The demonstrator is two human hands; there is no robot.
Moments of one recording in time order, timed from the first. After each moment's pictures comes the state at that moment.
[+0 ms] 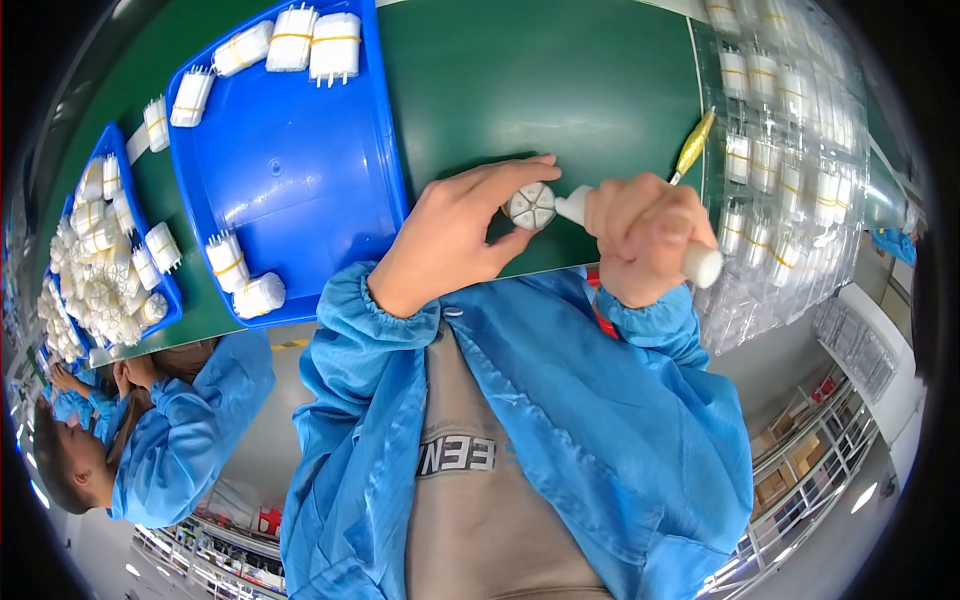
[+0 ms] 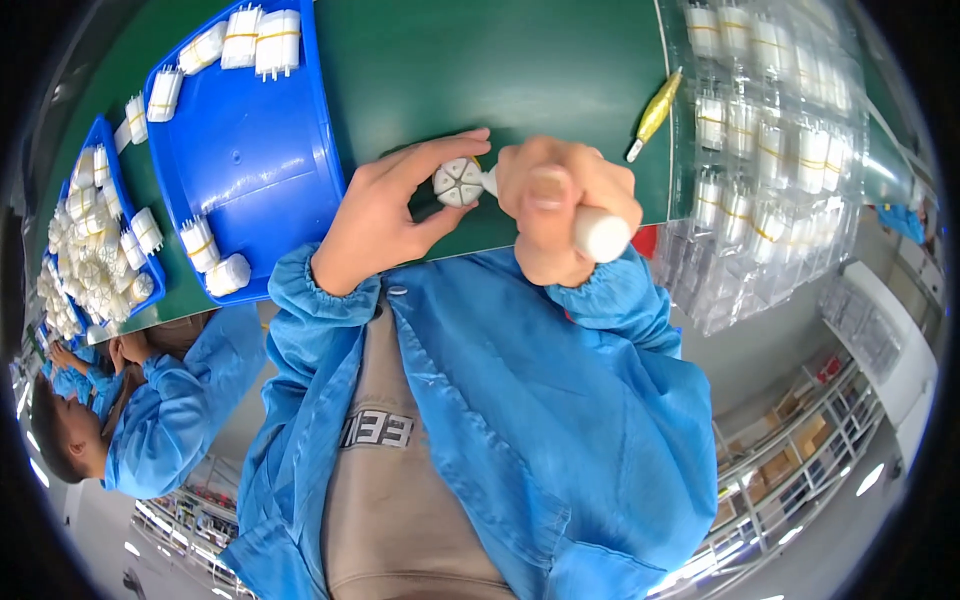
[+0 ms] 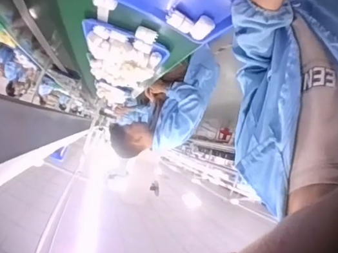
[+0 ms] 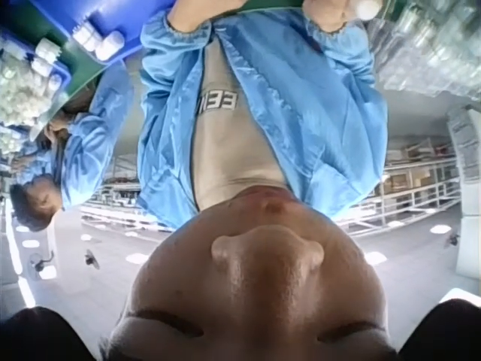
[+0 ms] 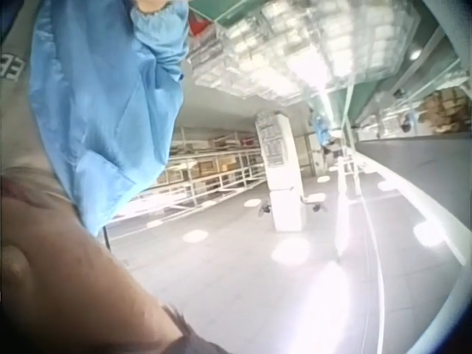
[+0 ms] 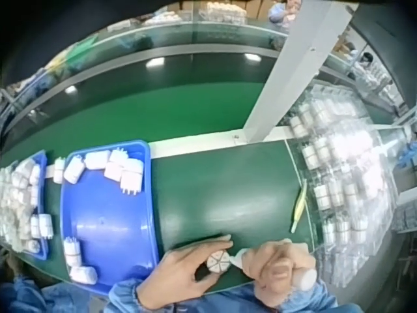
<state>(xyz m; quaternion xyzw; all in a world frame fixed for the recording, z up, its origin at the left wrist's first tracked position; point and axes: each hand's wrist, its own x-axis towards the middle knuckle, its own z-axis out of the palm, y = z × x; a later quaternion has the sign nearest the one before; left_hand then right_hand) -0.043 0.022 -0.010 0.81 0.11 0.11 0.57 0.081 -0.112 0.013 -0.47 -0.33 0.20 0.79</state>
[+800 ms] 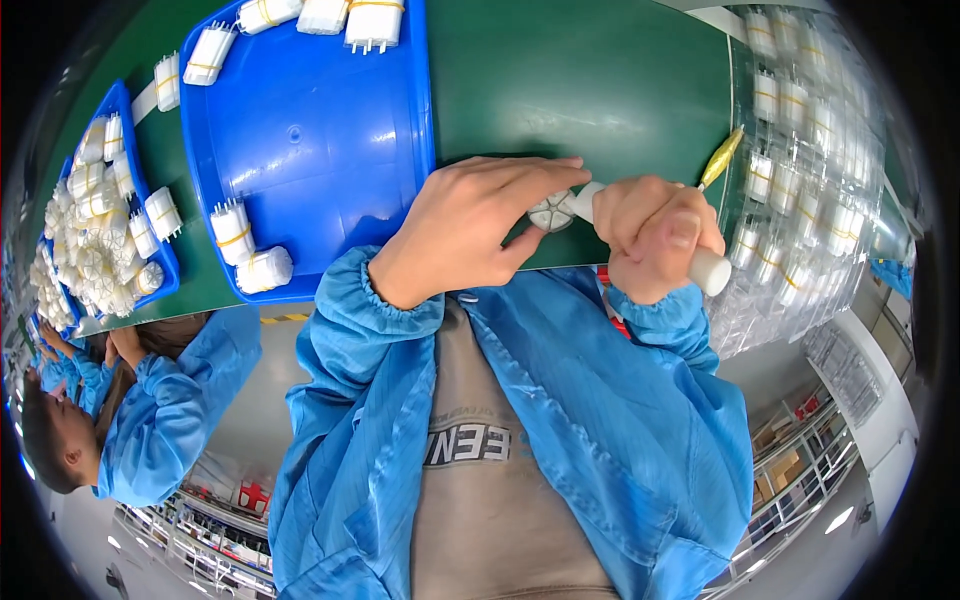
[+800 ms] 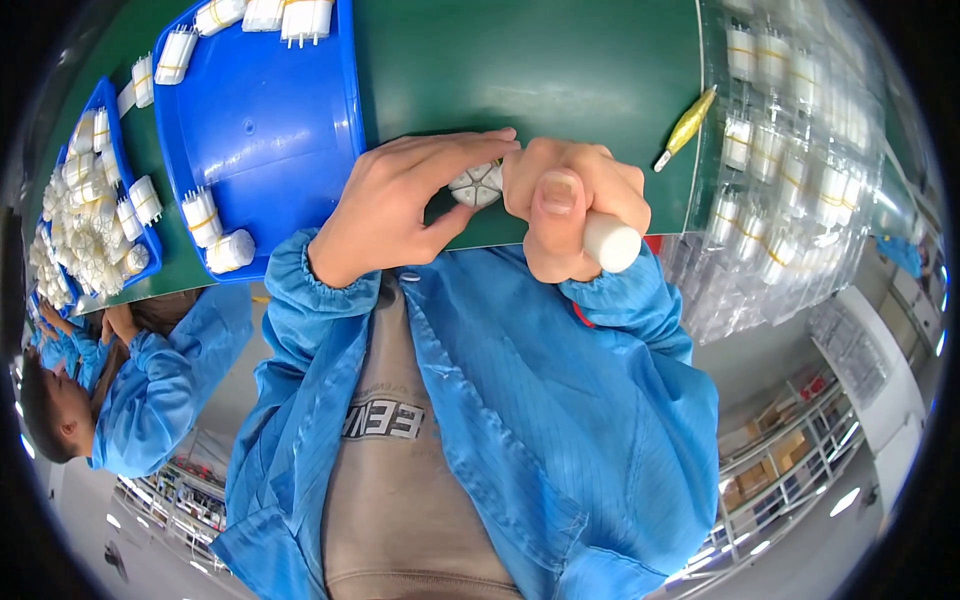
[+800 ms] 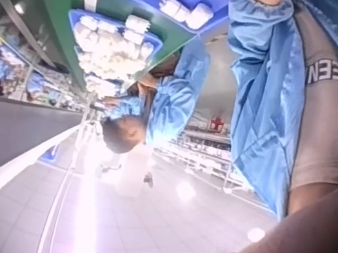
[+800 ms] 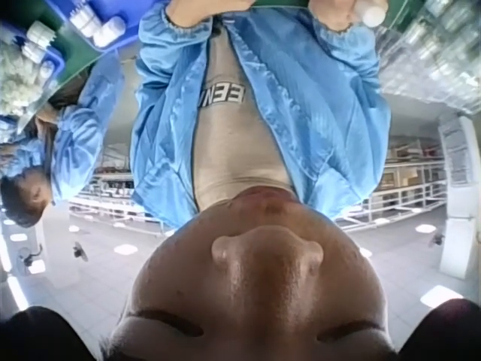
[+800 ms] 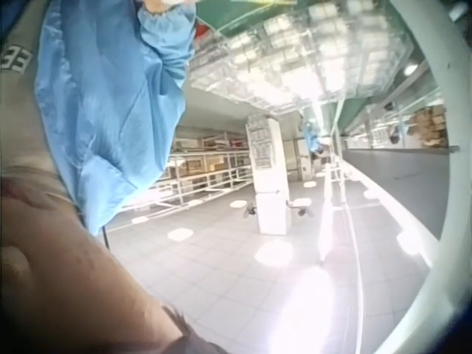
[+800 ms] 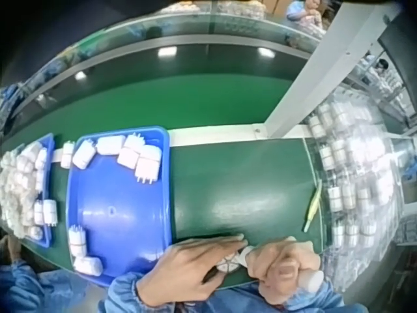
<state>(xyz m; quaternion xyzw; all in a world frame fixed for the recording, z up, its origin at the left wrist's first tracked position) -0.057 0.032 -0.012 0.86 0.07 0.12 0.49 0.077 -0.100 0.003 -0.44 -0.40 0.25 0.76</state>
